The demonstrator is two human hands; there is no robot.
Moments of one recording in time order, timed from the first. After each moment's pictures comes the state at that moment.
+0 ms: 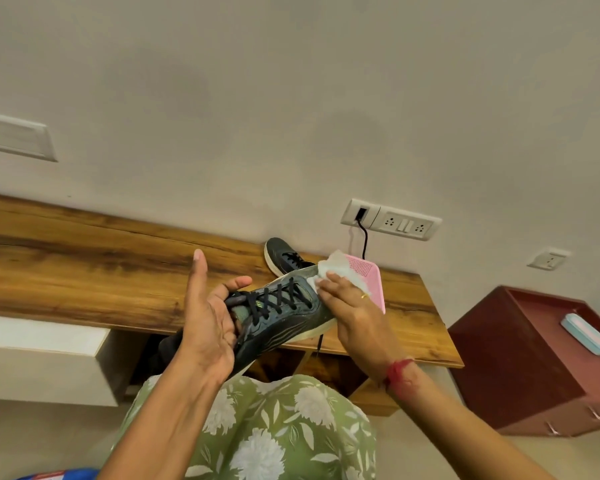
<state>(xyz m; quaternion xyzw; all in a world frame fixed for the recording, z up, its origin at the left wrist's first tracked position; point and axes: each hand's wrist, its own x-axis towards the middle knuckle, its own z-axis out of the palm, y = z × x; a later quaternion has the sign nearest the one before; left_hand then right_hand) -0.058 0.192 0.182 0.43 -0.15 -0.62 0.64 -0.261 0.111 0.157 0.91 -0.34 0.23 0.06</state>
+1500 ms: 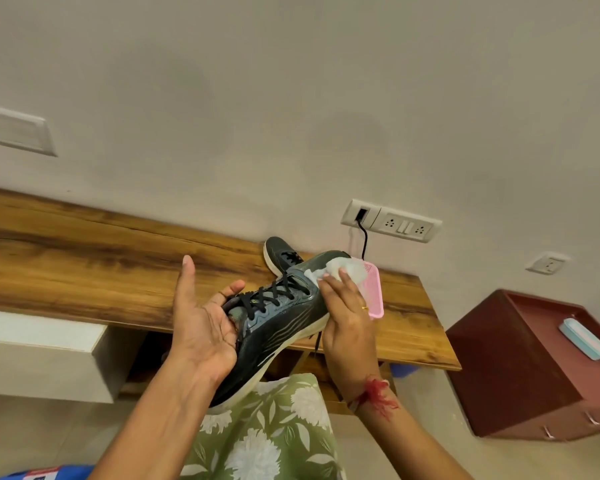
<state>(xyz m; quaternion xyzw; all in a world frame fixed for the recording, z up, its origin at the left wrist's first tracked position) -0.054 0.189 0.174 0.34 -0.02 -0.68 0.64 -0.230 0.135 0.148 0.80 -0.46 0.37 0.00</state>
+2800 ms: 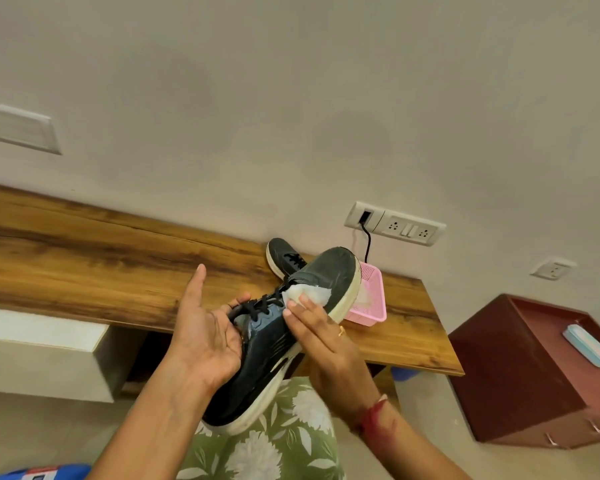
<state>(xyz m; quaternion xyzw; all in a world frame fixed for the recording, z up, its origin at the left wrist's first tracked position) -0.048 0.191 0.178 0.32 0.05 -0.73 0.60 -0.230 0.153 0.145 0.92 -0.25 0.31 0.06</state>
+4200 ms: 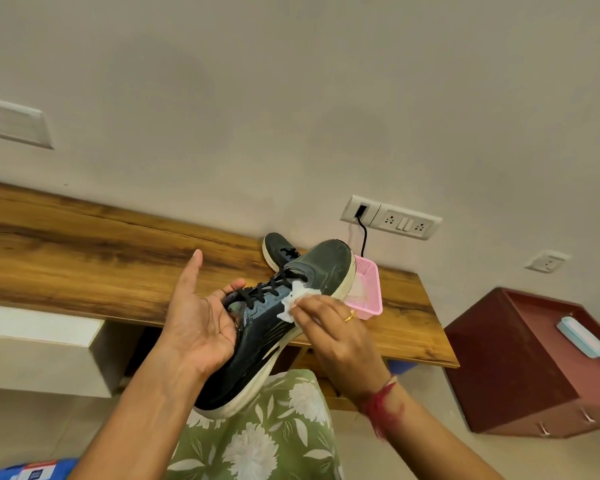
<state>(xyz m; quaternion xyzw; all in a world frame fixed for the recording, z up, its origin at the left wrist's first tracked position) -0.047 0.193 0.191 0.32 0.03 -0.73 0.60 -0.243 0.143 0.159 0.91 -0.24 0.28 0.19</state>
